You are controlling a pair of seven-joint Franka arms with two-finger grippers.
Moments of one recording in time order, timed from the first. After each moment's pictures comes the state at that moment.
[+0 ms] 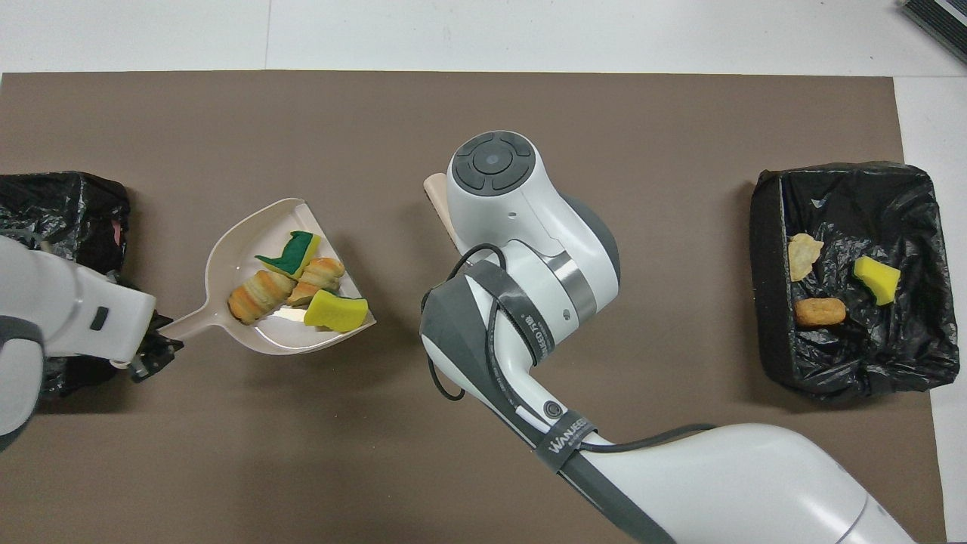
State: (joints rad) left arm 0.02 -0.19 -0.08 -2.12 -0.03 1.84 1.05; right arm 0.39 0.53 0.25 -1.36 -0.06 1.66 0.21
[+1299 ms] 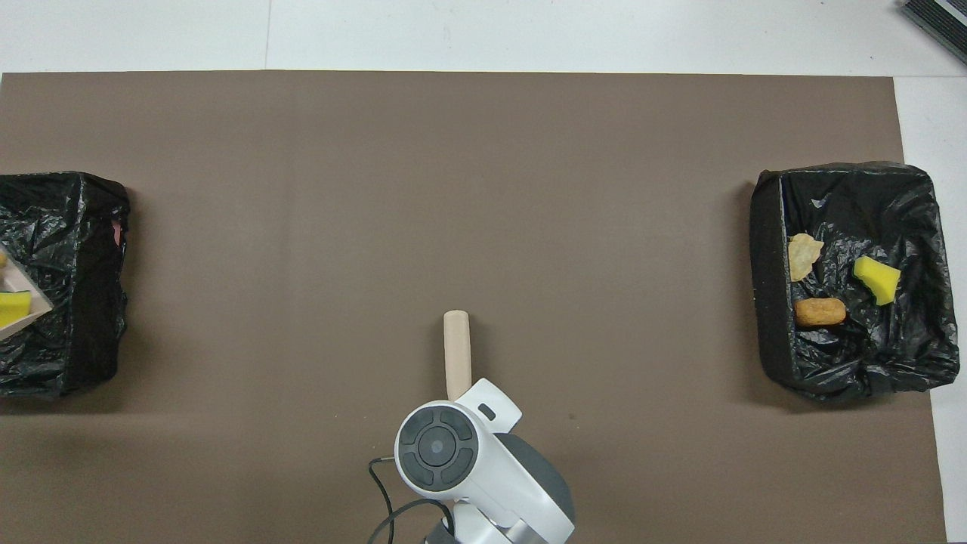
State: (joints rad) left arm 0.60 0.04 -0.03 -1.67 0.21 1.77 1.43; right arm 0.62 0.14 0.26 -2.08 0.11 2.06 0.83
